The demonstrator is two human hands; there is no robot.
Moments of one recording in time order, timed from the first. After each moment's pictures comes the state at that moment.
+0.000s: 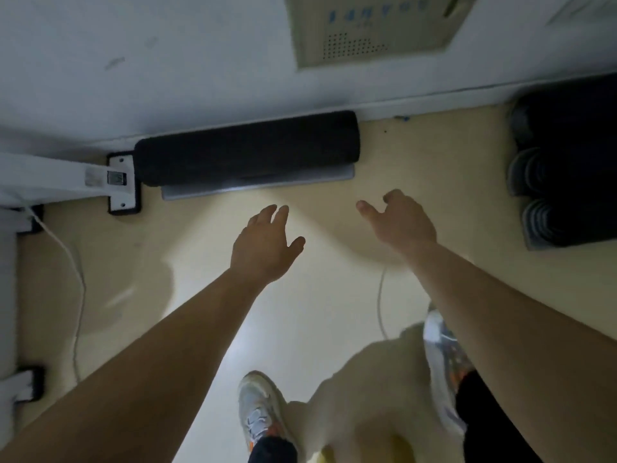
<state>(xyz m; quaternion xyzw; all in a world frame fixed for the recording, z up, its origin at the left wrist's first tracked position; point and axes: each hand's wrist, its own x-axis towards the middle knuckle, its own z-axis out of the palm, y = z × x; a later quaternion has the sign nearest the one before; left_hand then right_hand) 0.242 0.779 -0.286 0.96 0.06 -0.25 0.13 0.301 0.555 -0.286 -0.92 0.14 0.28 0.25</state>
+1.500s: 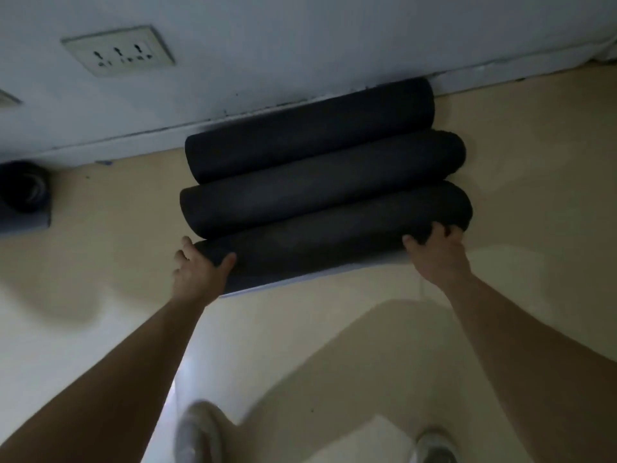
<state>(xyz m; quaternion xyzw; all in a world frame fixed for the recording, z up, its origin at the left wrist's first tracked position) 0.354 0.022 -0.405 0.88 0.34 -0.22 0.24 0.390 -0.382 -0.422 -0.91 0.25 0.24 0.23</state>
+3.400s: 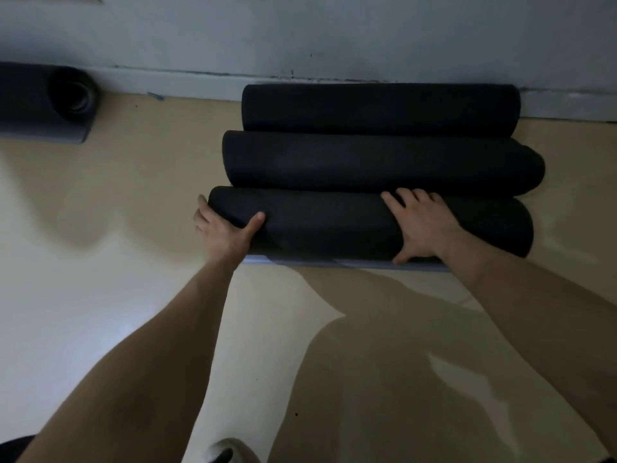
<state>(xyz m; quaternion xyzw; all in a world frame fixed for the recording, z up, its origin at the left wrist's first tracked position) 0.315 0.023 -0.512 0.83 0.42 0.05 0.37 0.444 -0.300 -0.460 -0.91 -0.29 0.24 -0.15</state>
